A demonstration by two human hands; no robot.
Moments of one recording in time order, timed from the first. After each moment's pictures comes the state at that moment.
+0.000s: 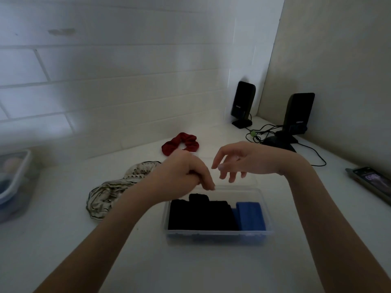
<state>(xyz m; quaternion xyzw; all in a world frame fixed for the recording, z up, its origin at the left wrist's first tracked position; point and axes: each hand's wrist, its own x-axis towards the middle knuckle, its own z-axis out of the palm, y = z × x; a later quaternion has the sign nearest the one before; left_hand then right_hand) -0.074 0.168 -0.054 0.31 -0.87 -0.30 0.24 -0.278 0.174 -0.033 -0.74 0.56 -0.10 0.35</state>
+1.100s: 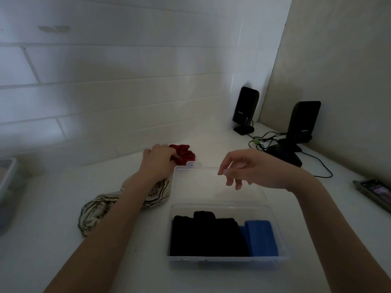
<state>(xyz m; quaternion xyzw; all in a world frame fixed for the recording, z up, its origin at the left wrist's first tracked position) -0.062 0.021 -0.122 0.55 -0.82 -0.02 0.16 -0.282 0.162 -0.043 -0.73 0.57 -0.19 0.33</state>
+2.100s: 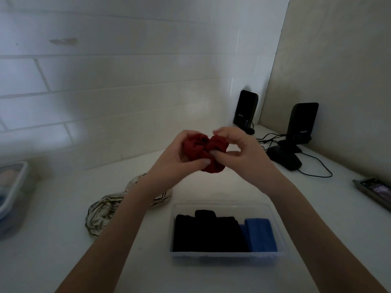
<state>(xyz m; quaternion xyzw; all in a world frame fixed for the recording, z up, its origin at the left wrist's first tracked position) -0.073 0.120 -0.063 0.24 -0.71 -0.50 0.43 -0.242 0.165 -0.044 -0.66 0.49 -0.50 0.25</state>
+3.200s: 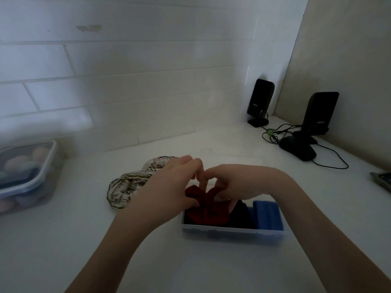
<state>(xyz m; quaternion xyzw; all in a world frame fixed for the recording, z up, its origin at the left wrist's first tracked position) -0.035 0.193 -0.067 0.42 -0.88 -0.13 0.18 -0.211 0.187 -0.050 -0.74 0.54 -0.01 0.40</state>
